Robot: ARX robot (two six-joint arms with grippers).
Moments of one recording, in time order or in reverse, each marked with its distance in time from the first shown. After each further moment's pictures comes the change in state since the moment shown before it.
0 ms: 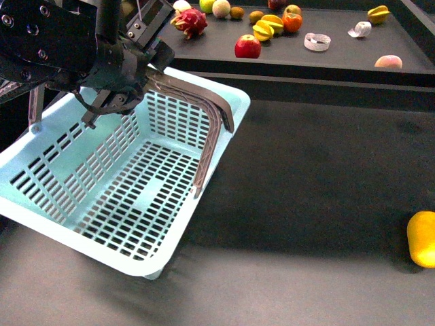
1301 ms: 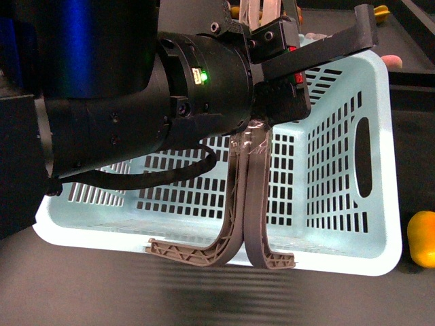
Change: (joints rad) left arm -0.314 -0.331 -0.417 0.393 0.304 0.434; right arm 0.000 0.000 0.000 0.000 0.000 0.000
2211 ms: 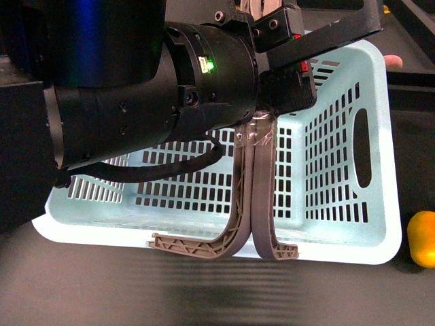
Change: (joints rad) left arm -0.002 0.001 0.012 0.002 -0.019 -0.011; right arm -0.080 0.371 0.026 0.223 0.338 0.222
